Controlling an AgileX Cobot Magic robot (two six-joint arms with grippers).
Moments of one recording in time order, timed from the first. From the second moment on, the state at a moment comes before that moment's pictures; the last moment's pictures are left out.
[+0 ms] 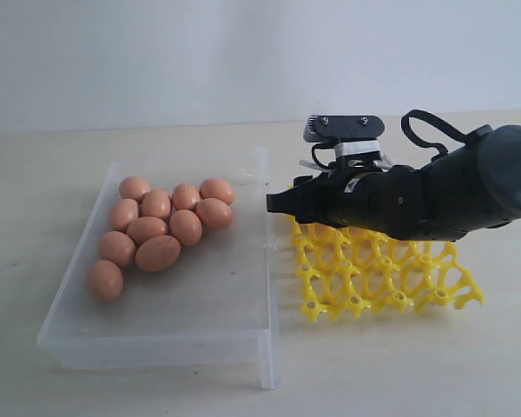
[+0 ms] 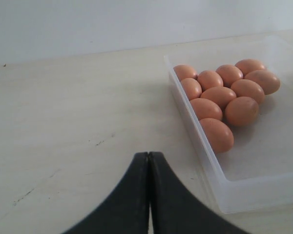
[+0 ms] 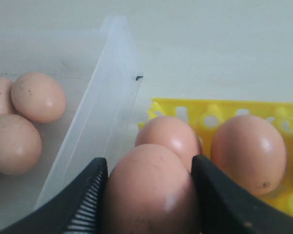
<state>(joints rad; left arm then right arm) -0.06 0.01 0.00 -0.19 0.37 0.21 0.53 1.93 -0.92 0.41 -0.29 -0.09</state>
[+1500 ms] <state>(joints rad) -0.06 0.01 0.00 -0.19 0.37 0.21 0.64 1.83 -1.28 0.44 0.42 -0.42</state>
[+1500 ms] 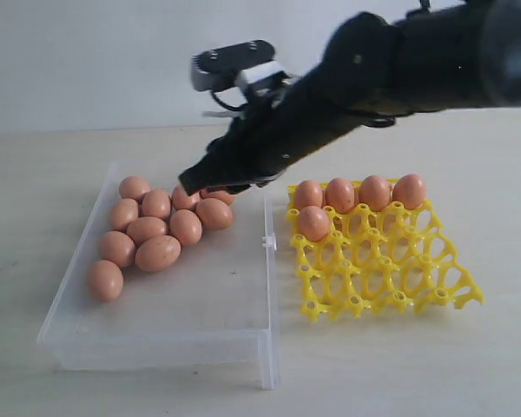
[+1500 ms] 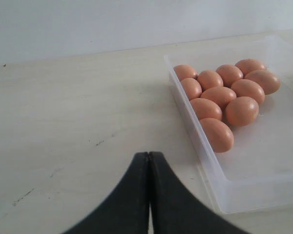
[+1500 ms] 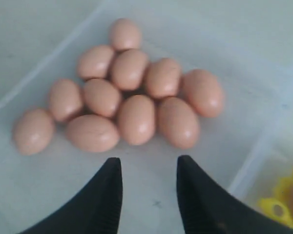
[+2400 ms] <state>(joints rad) -0.06 0.01 0.00 -0.19 0.37 0.21 0.77 2.37 -1.91 0.27 0.75 -0.89</state>
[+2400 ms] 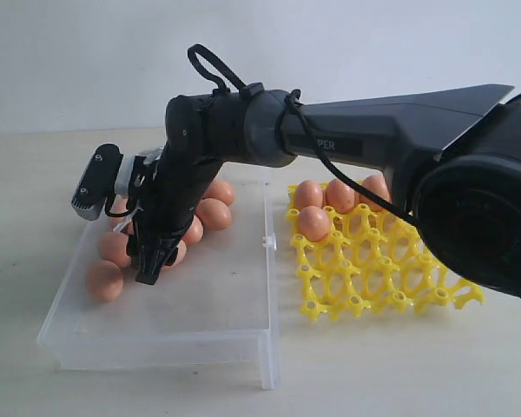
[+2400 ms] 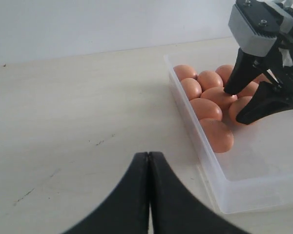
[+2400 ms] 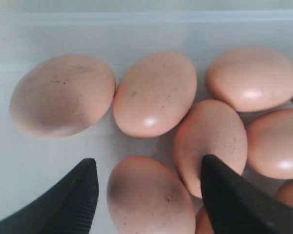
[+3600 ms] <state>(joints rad) -0.06 0.01 0.00 -0.19 0.37 0.21 0.80 2.39 -1.91 0.28 0.77 -0.68</state>
